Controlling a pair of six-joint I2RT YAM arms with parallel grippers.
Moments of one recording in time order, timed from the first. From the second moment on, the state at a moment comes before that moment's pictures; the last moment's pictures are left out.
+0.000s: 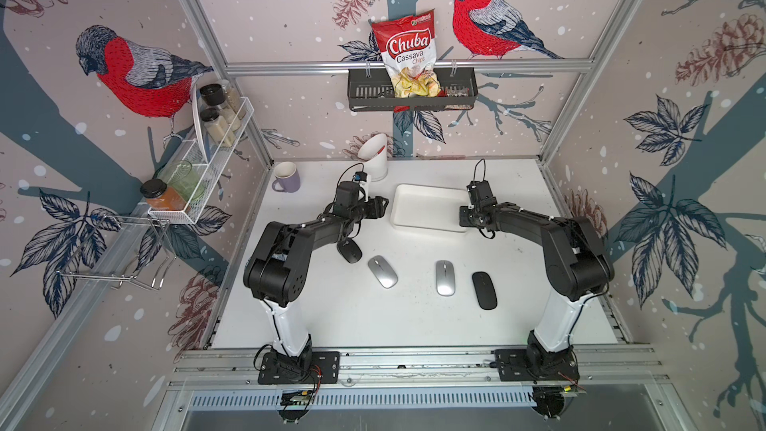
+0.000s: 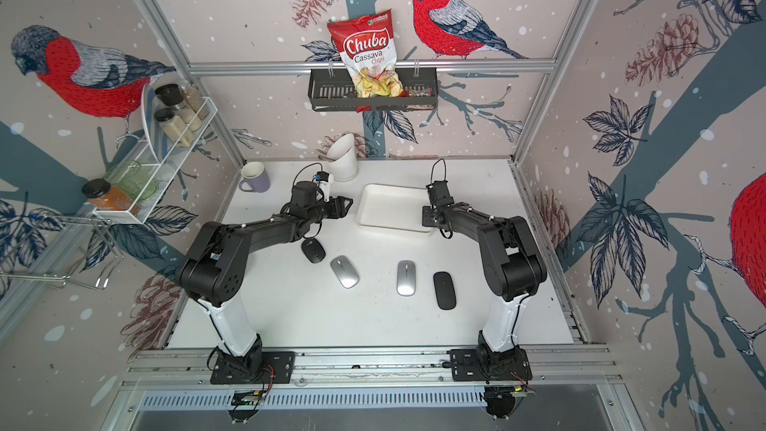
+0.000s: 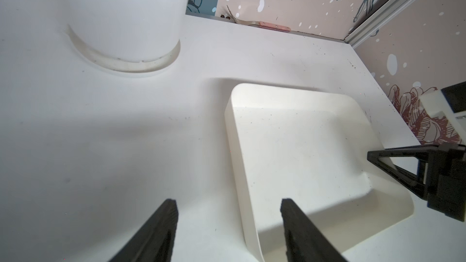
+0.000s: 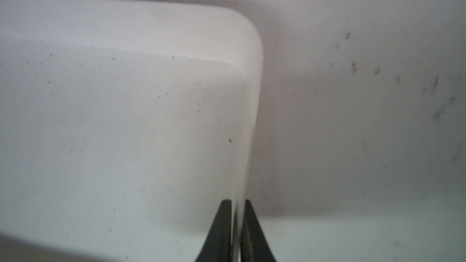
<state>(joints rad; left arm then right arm) -0.30 1.80 0.95 0.33 0.30 -0.32 0.36 1.85 1.11 -0.23 0.12 0.24</state>
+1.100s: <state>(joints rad) -0.25 1.46 0.62 0.41 0.27 -0.34 0.43 1.87 1.15 -0.24 0.04 0.35</state>
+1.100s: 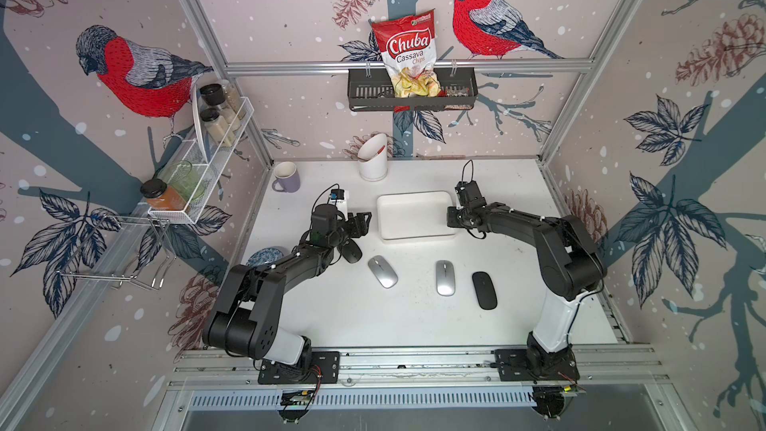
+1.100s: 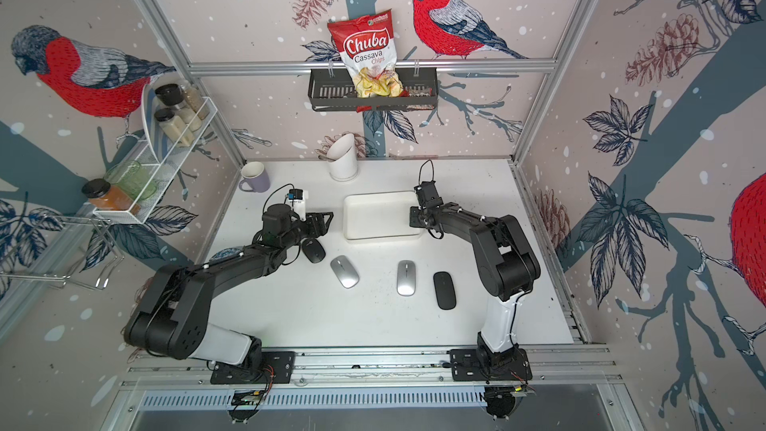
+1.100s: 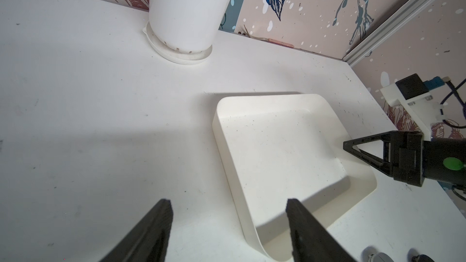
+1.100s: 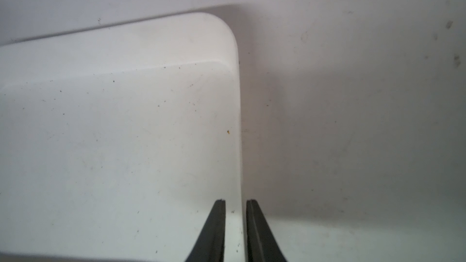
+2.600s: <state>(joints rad) -0.48 1.09 0.08 0.72 0.31 -0.25 0.71 1.32 0.60 -0.65 0.15 0.77</state>
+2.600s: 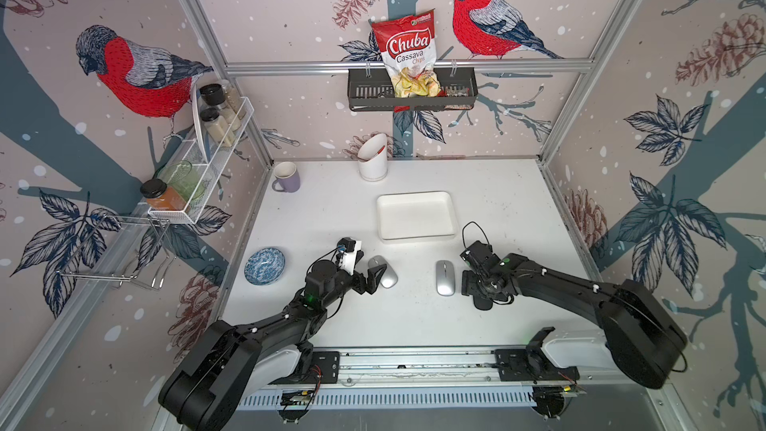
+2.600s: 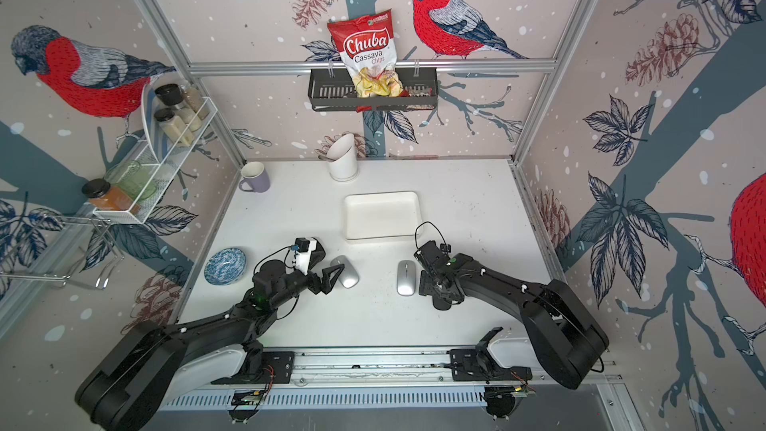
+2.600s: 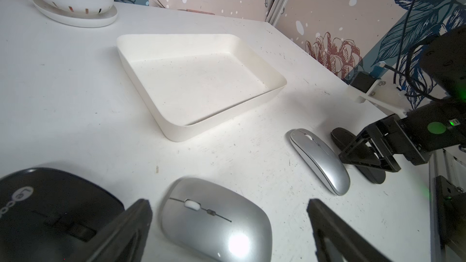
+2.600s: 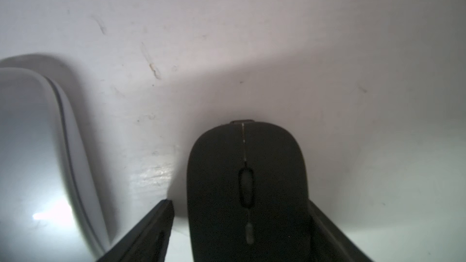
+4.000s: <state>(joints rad) -0.48 1.09 0.08 0.71 0.28 -0.26 0.61 1.87 1.53 -0.65 0.26 0.43</state>
